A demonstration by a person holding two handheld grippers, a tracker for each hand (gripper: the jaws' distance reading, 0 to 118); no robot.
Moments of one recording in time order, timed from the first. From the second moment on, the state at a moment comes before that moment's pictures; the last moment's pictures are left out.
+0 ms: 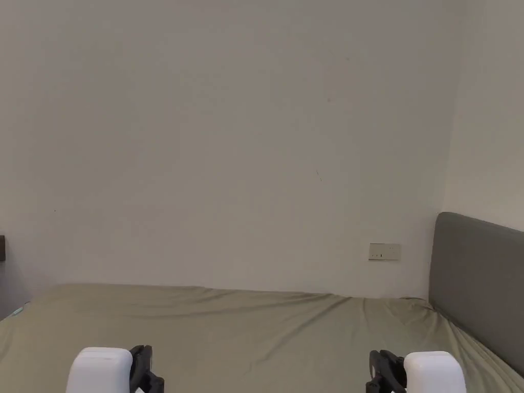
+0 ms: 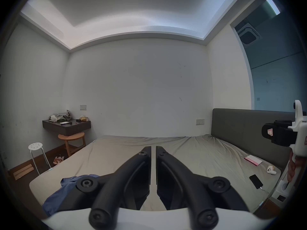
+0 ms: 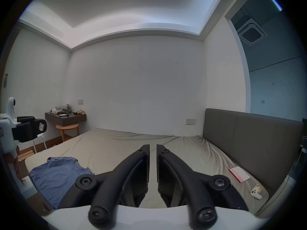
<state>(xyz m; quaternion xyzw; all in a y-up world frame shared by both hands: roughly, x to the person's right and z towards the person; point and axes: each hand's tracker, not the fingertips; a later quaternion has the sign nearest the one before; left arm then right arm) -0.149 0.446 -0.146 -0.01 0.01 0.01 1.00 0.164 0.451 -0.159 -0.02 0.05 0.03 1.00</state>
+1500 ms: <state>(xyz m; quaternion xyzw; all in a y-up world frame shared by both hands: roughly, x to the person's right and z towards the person) -0.334 0.217 -0.326 -0.35 0.11 0.07 0.93 0.021 0.388 -0.272 -0.06 0.19 0.09 0.98</state>
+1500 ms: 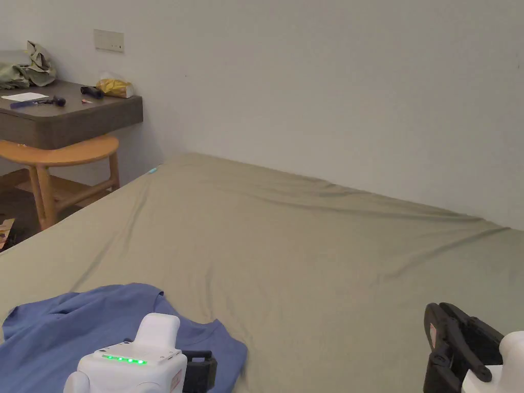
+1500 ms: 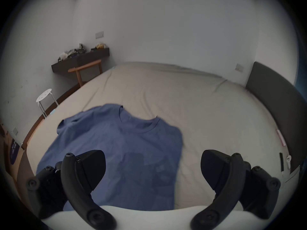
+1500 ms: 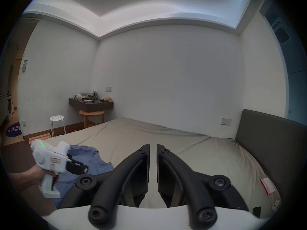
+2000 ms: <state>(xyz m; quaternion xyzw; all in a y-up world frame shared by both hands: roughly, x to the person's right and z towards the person) -0.341 0.105 -0.387 -0.44 0.07 0.04 0.89 -0.007 0.354 -0.283 -0.11 0.22 0.16 0.96</state>
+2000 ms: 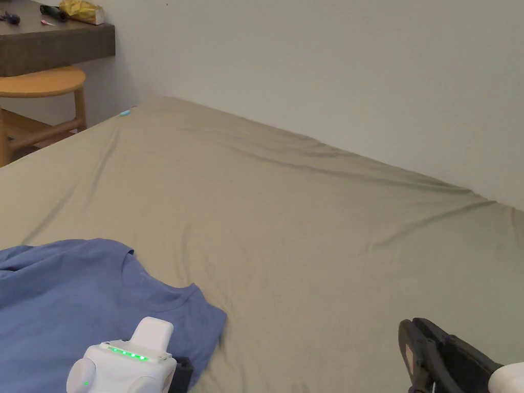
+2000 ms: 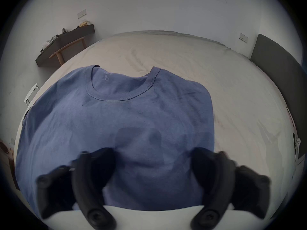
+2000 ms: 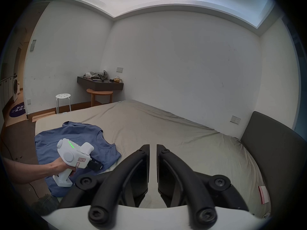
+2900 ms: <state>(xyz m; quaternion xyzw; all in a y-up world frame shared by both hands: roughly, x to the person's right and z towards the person) -0.085 0.269 -0.400 -0.31 -0.11 -0.06 0.94 0.204 0.386 -0.216 -0.10 0.07 0.09 0.99</state>
